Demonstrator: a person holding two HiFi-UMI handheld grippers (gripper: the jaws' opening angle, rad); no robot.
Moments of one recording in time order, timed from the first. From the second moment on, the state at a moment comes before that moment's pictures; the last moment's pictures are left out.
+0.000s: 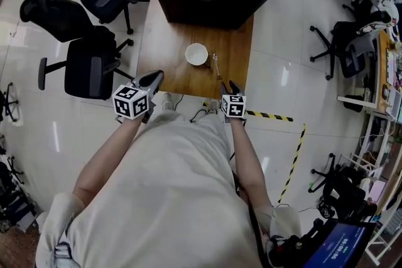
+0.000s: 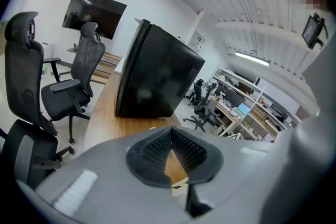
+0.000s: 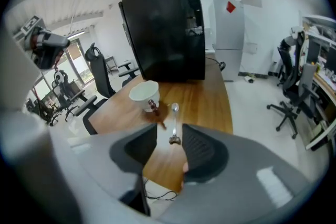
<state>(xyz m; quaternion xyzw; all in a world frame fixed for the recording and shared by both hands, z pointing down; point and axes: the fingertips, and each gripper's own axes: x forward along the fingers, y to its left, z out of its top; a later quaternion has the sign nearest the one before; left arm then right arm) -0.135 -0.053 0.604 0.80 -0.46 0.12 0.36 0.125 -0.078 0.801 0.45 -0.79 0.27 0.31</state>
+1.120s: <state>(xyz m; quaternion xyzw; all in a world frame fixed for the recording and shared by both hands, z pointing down) -0.148 -0.039 0.606 0.74 -0.54 0.16 0.36 0.097 -0.097 0.905 0.38 -0.77 0.25 0.44</state>
